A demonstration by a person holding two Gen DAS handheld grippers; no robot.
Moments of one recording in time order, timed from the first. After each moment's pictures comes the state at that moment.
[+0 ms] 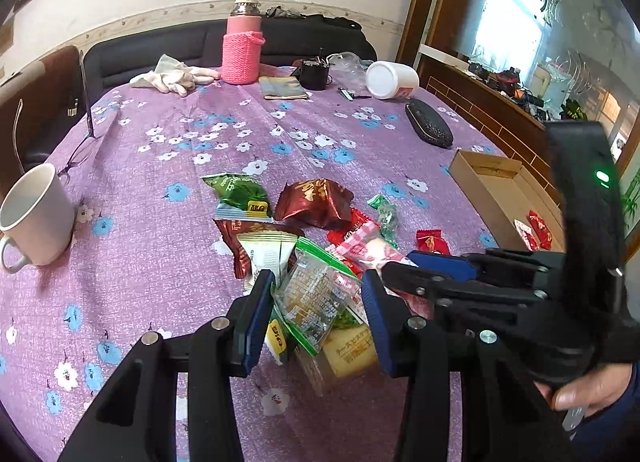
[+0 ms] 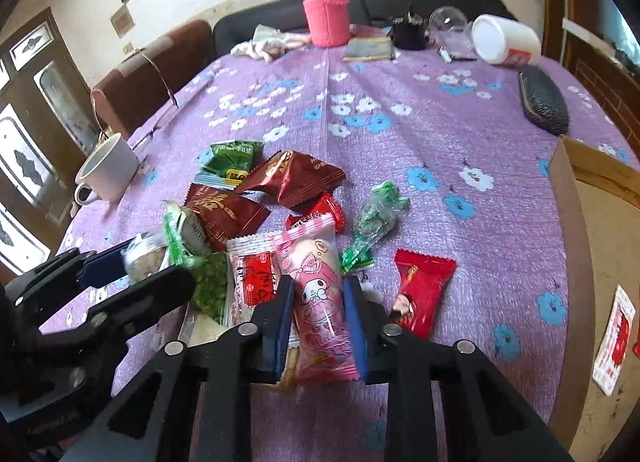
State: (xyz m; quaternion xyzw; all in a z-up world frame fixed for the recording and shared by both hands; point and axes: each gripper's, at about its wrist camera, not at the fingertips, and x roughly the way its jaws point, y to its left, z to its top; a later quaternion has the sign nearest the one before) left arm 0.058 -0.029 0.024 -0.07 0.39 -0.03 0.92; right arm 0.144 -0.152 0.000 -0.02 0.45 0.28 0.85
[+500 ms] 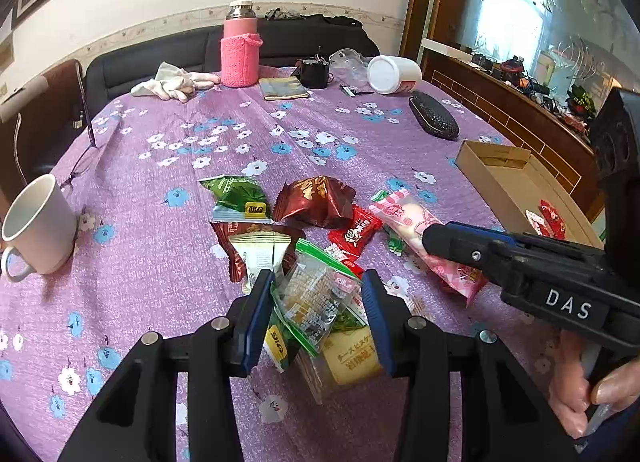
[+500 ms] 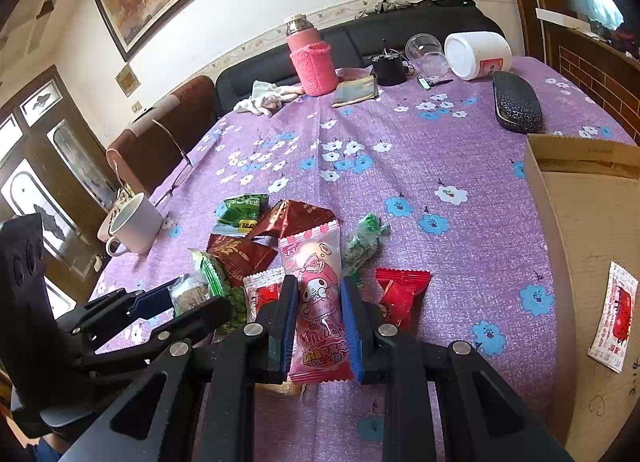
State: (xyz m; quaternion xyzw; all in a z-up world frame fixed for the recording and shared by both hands) left arm 0.061 -0.041 0.019 -0.04 0.39 -0.02 0.92; right arm 0.139 -0.183 0.019 0.07 0.40 0.29 0.87
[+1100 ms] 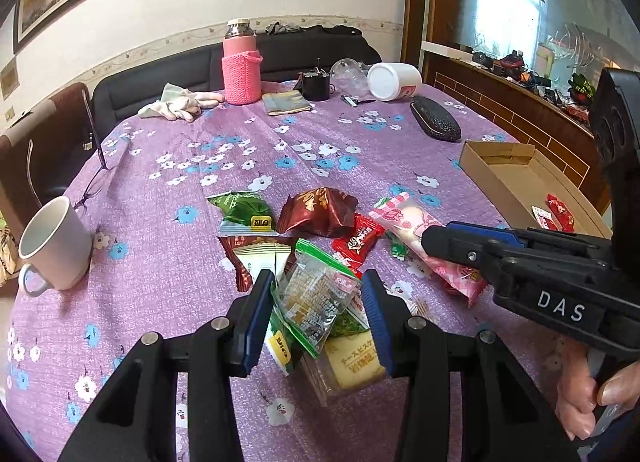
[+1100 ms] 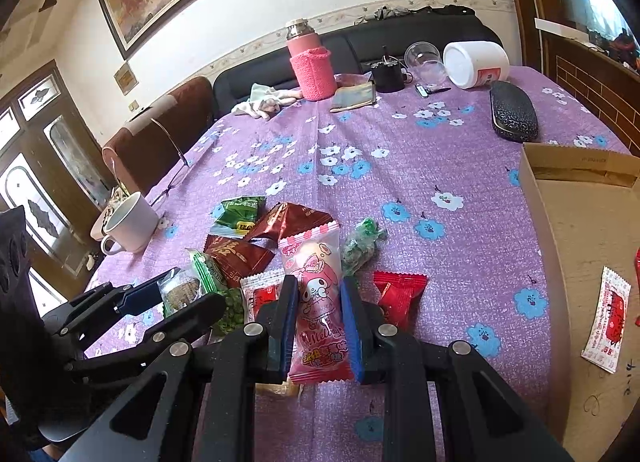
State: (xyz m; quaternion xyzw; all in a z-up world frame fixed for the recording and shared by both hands) left arm 0.056 -0.050 0.024 0.00 0.37 0.00 0.93; right arm 0.135 -0.182 0.020 0.05 0.40 0.28 0.87
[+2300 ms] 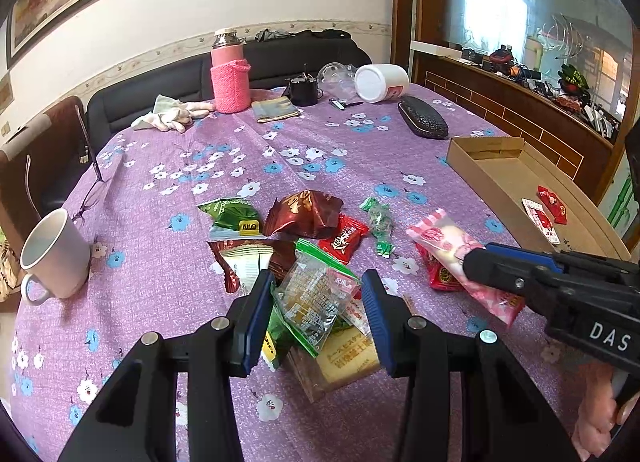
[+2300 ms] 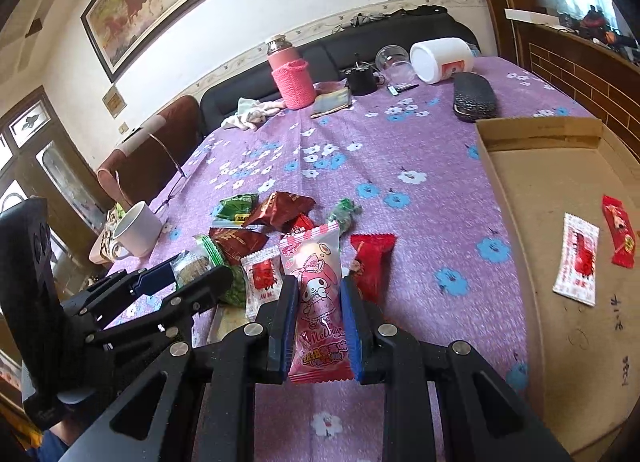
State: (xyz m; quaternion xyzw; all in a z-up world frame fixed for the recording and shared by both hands) left arm 0.049 -0.063 0.027 0.02 0.36 -0.01 0.93; right arm 0.097 -0.214 0.023 0.09 0.39 0.25 0.88
